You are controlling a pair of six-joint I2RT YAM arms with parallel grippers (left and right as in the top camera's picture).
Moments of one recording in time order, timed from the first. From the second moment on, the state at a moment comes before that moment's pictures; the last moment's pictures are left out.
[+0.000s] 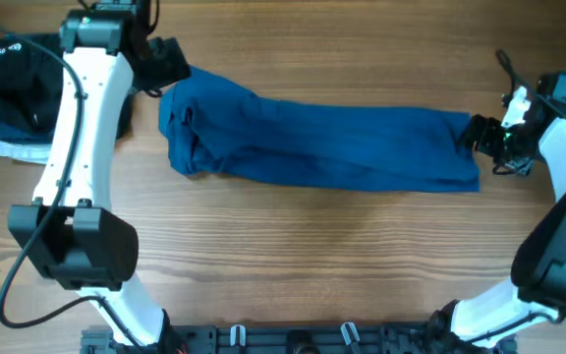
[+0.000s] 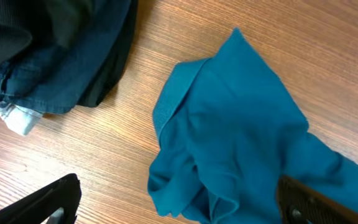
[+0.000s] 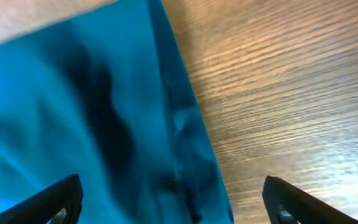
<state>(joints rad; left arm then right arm) -0.06 1.92 1.94 -1.25 -0.14 -0.47 -0.40 1.82 1.25 -0.80 -0.18 -0.01</state>
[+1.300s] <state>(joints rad) -0.03 1.92 1.94 -1.22 -0.05 -0.47 -0.38 2.00 1.50 -0.96 -0.58 -0.08</state>
